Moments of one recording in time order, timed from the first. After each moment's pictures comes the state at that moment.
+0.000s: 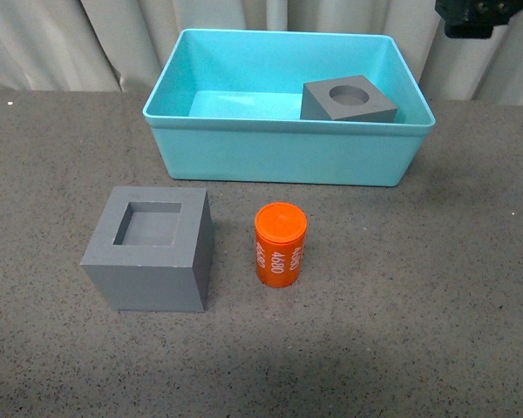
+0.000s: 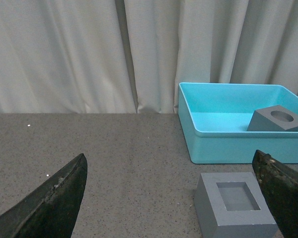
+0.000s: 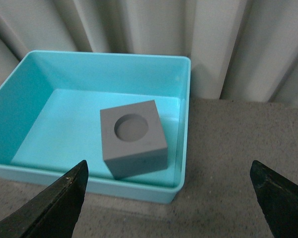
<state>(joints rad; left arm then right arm) 0.00 0.00 0.02 0.00 0.00 0.00 0.24 1.58 0.78 0.42 0.03 0.08</state>
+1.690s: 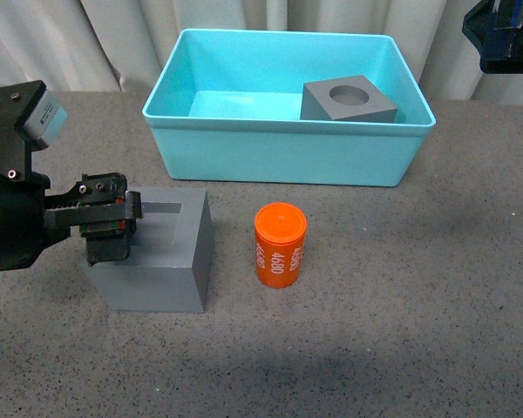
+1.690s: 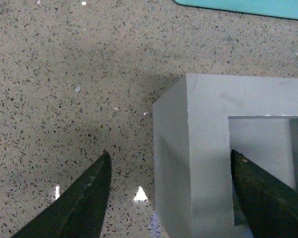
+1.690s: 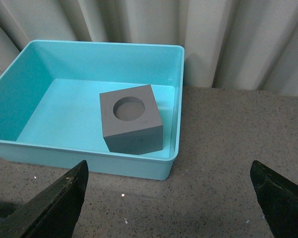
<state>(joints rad) -0.24 1.74 0.58 0.34 -0.02 -0.27 0.26 1.44 0.64 0.42 0.08 0.08</state>
